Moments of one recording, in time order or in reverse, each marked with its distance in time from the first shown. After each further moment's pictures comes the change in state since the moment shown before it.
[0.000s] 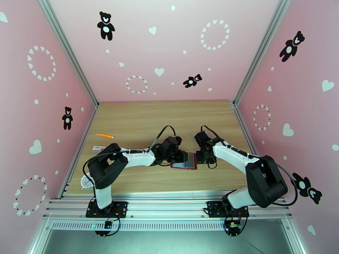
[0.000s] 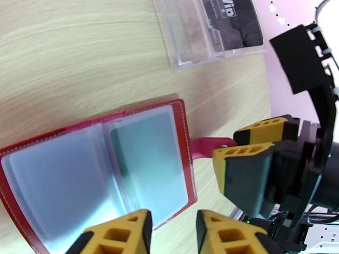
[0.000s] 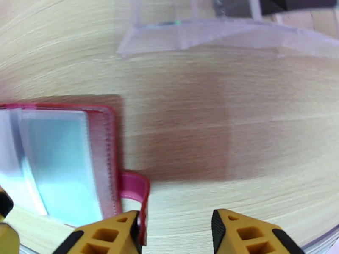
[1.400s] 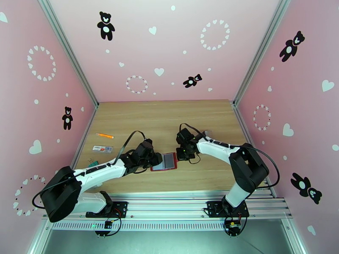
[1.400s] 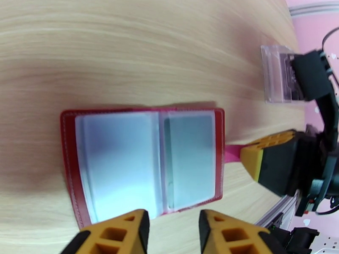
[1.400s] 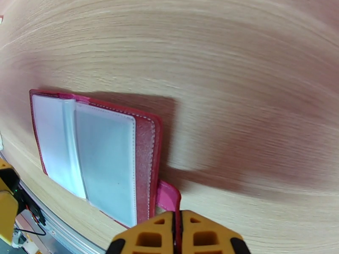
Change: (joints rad) left arm 0.159 -0.560 -0.400 -0.262 -0.232 -0.055; right arm 0.213 0.242 0.184 0.181 -0.308 0.109
